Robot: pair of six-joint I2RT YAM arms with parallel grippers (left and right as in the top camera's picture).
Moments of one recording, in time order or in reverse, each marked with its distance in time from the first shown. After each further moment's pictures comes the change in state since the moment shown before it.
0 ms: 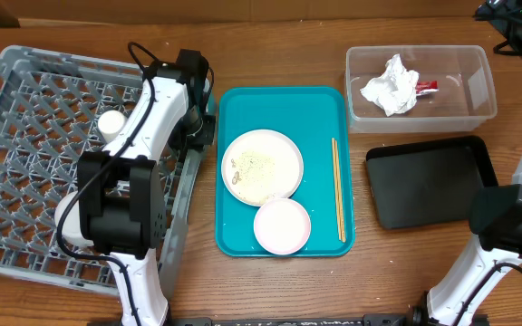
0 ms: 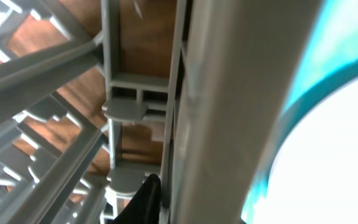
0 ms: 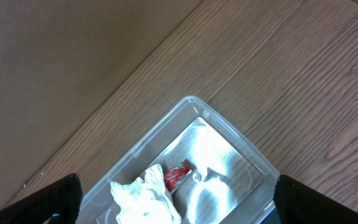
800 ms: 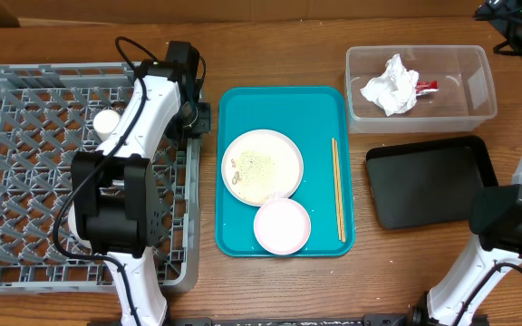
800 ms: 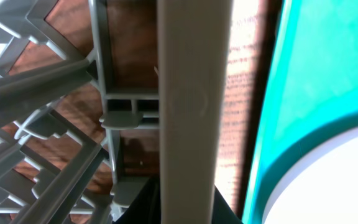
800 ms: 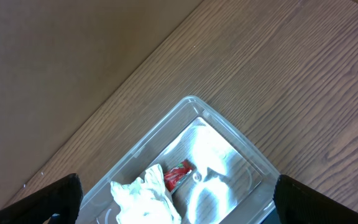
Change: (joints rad) left arm 0.037 0.000 0.010 0.086 0.023 -0.026; right arm 0.000 0.000 0.000 0.000 0.000 0.000
